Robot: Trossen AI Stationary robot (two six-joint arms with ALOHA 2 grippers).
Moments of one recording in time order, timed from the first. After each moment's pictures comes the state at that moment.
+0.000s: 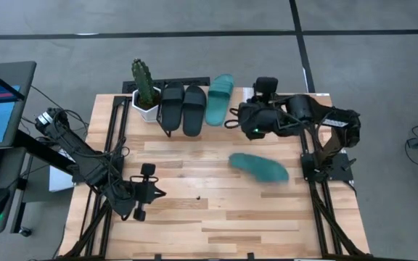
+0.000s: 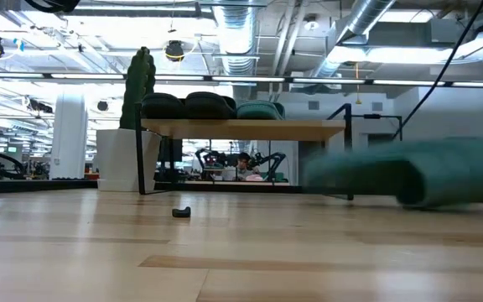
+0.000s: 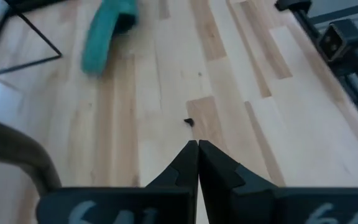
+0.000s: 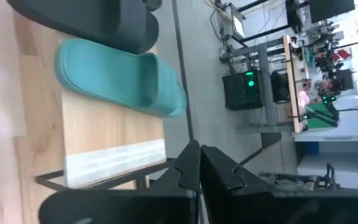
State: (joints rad) left arm -0.76 1.15 0.89 -0.57 -0.57 -0.31; right arm 0.11 1.71 2.17 -1.57 0.89 -0.21
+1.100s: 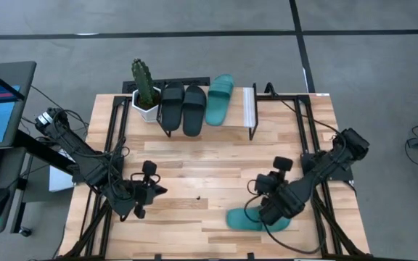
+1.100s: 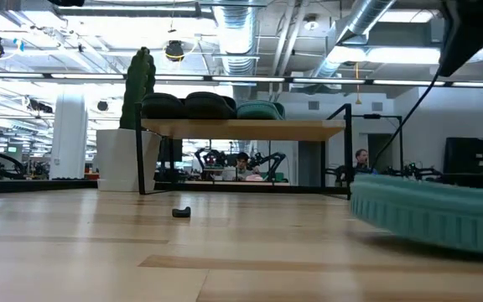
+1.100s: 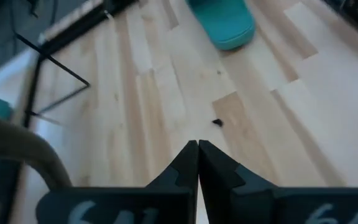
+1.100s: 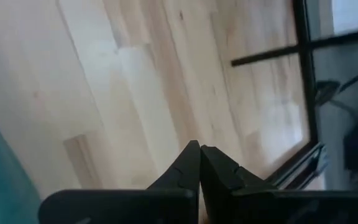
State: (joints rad) left arm -0.76 1.15 0.89 -0.56 -0.64 -0.08; right arm 0.67 1.71 1.39 -1.57 0.54 0.93
